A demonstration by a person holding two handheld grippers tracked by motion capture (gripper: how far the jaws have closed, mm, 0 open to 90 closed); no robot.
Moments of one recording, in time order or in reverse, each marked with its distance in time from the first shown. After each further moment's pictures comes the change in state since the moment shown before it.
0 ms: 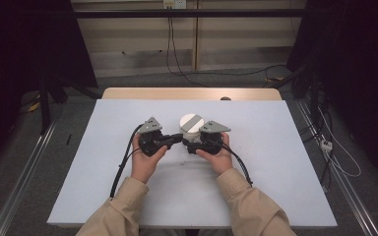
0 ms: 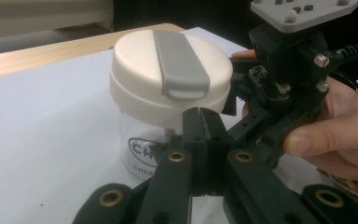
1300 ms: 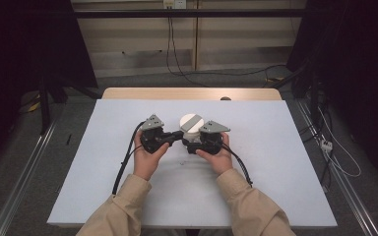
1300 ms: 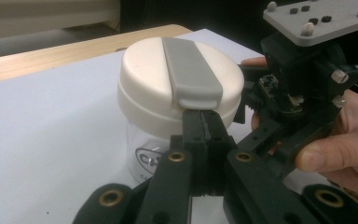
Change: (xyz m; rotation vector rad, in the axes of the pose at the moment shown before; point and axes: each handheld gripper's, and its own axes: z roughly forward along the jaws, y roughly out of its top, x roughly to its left) left arm 0.001 0.007 0.005 0.000 0.025 -0.007; right arm 0.000 0.000 0.000 0.003 -0.003 -0.003
